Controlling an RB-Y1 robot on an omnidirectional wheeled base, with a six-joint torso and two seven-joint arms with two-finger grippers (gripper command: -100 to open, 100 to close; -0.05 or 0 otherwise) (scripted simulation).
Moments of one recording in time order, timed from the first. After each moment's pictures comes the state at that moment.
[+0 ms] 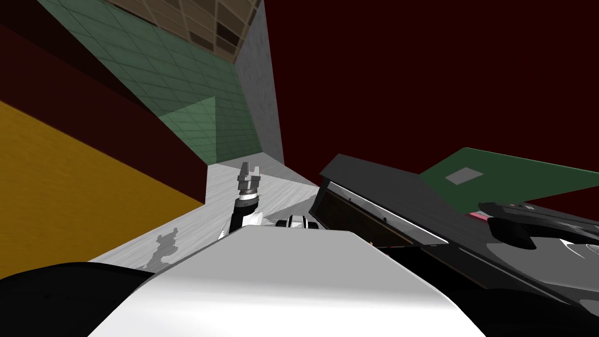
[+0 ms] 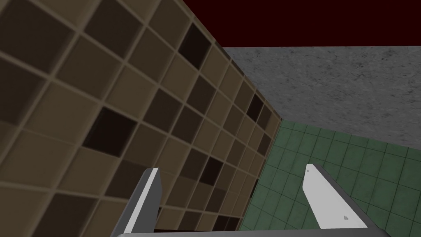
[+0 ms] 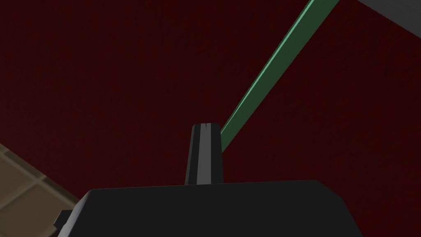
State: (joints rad) left arm 0.50 -0.02 -0.03 -2.22 -0.08 -0.58 0.02; right arm 0.54 -1.02 -0.72 -1.37 0.44 0.37 0.53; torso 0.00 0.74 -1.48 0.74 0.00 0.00
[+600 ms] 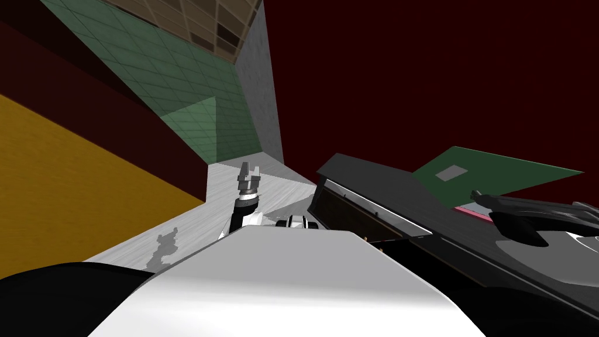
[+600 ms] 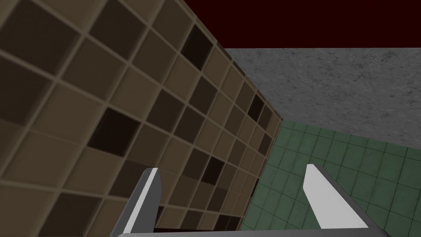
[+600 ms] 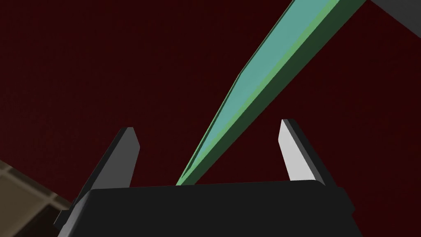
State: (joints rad) left arm 0.50 -0.02 -0.03 -2.22 -0.08 -0.58 0.02; right arm 0.61 -1.09 -0.71 -1.42 0.40 0.34 0.54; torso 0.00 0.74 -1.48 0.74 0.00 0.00
